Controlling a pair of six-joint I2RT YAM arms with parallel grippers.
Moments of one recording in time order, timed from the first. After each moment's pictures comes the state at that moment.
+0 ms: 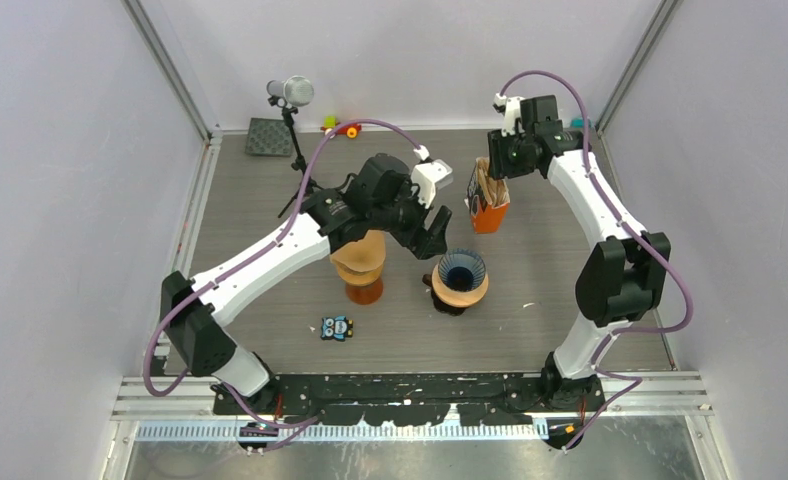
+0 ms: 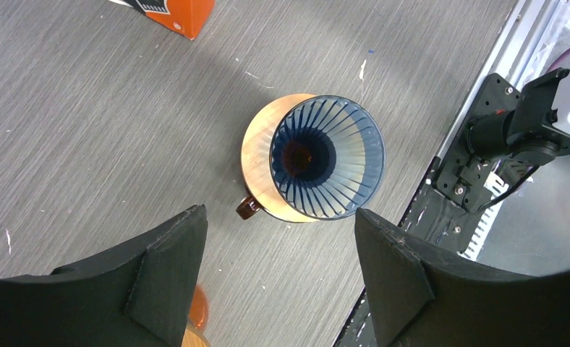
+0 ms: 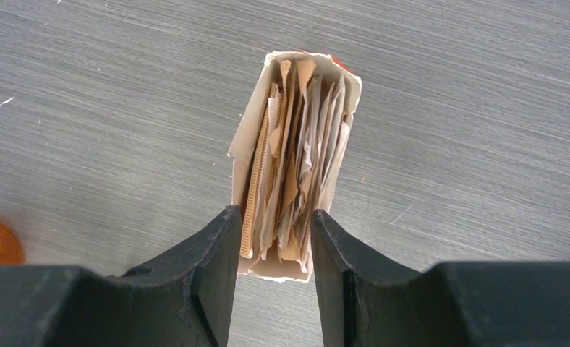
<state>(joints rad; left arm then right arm) -0.84 1.55 1.51 -0.58 0.27 -0.09 0.16 1.74 1.63 -0.69 -0.14 -0.07</state>
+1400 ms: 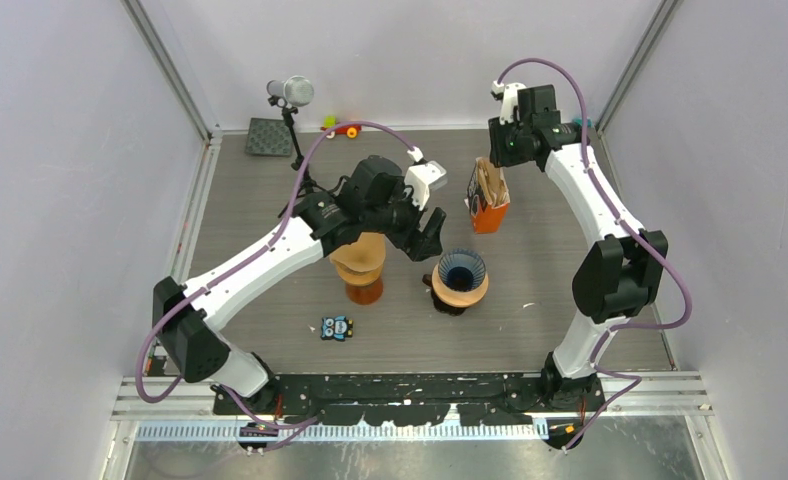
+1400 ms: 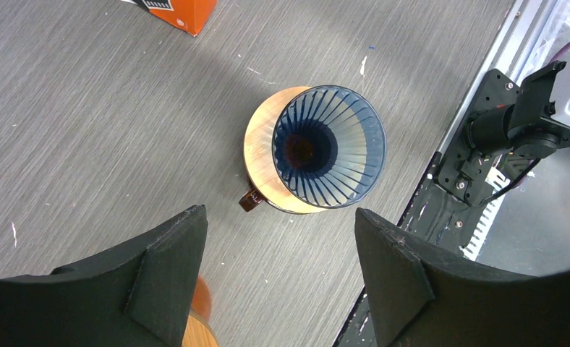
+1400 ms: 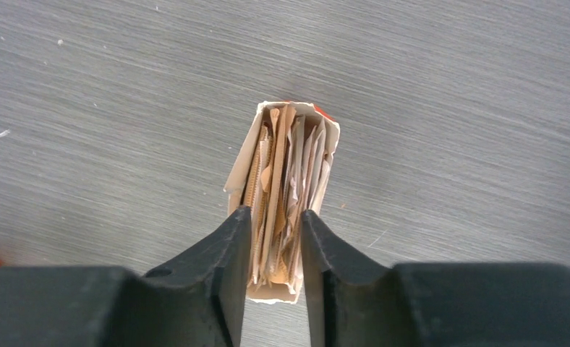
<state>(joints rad) -0.83 1.50 1.46 -0.57 0.28 -0.07 0.18 1.77 1.71 -0.67 -0.09 -0.08</state>
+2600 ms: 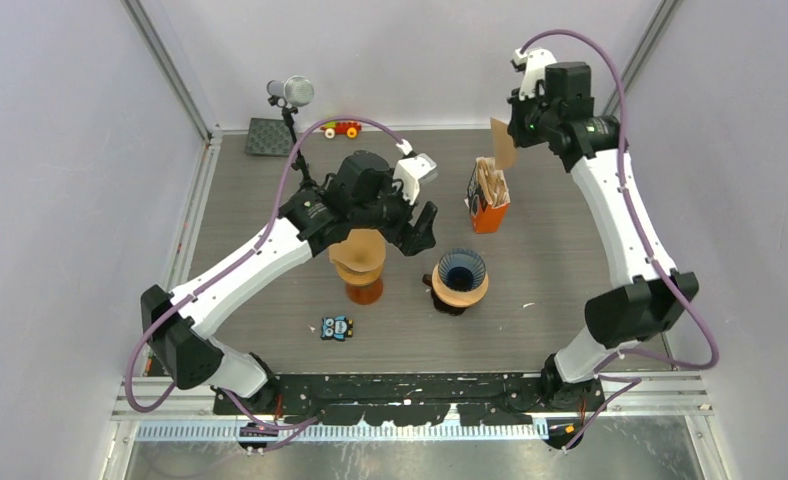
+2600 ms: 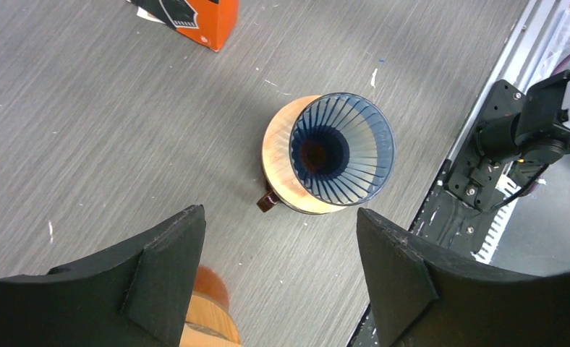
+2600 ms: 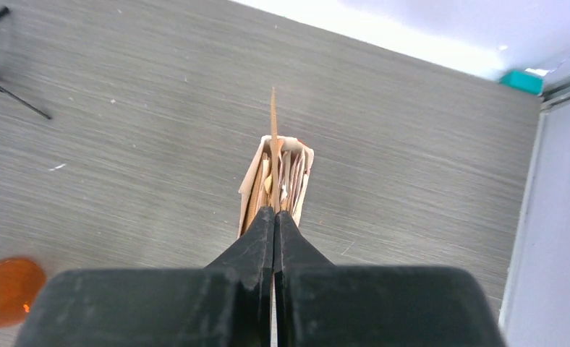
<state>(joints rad) -0.80 1.46 1.46 -0.57 0.28 -0.05 0.19 1.65 1.84 -0.75 -0.06 -0.10</state>
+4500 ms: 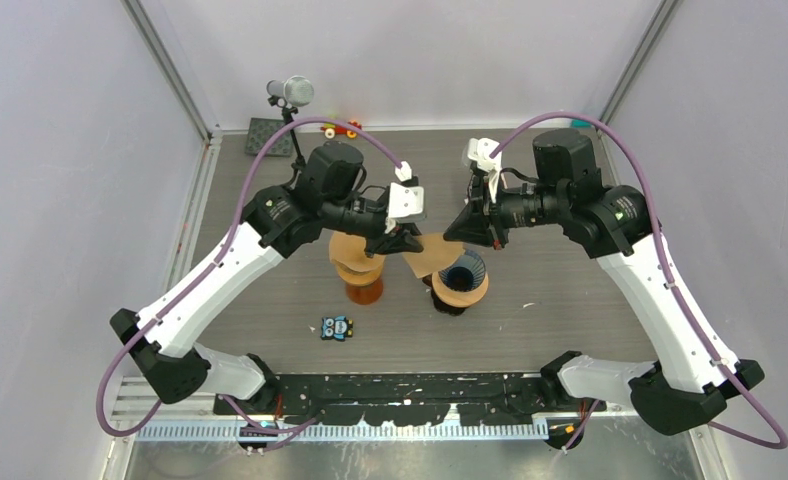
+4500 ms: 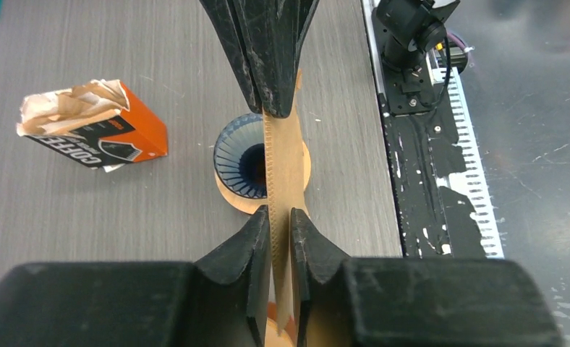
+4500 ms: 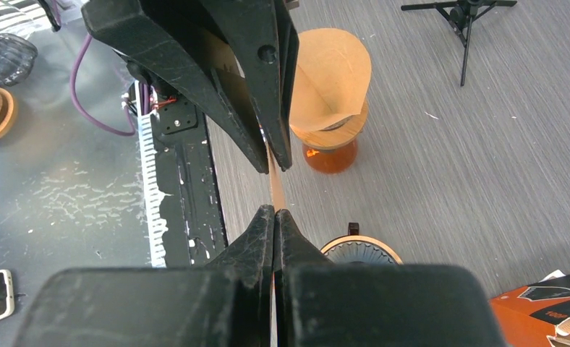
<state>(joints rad) -0.80 1.36 1.59 -0.78 0.71 0.52 0.52 1.19 1.59 -0.97 -0.79 -0.29</state>
